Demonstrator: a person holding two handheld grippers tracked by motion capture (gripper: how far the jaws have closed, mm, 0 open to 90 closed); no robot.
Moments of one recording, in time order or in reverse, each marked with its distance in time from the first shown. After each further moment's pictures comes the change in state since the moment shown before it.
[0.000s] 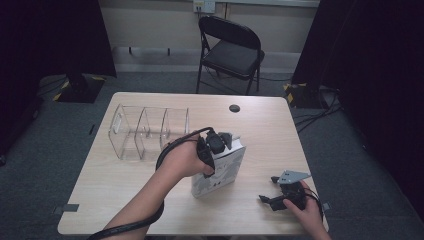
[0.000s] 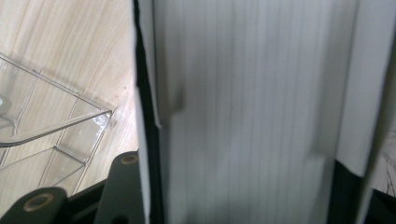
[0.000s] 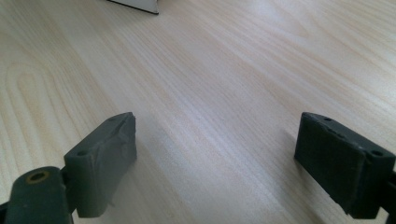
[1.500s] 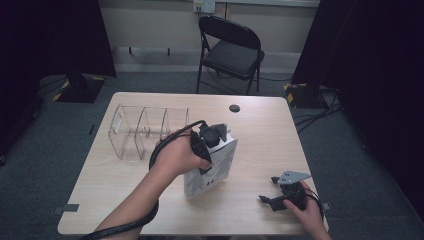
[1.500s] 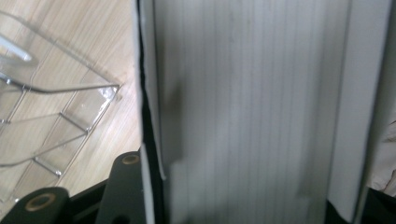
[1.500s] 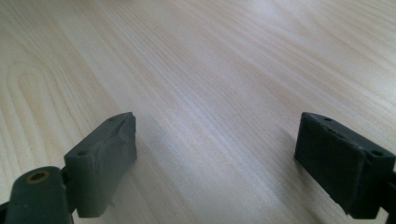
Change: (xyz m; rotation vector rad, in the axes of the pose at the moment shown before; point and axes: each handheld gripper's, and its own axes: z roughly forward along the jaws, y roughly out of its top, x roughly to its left) left arm 0.006 -0.012 -0.029 0.004 0.001 -0.131; right arm 0.001 -0.001 -0.001 -0.001 0.004 0.008
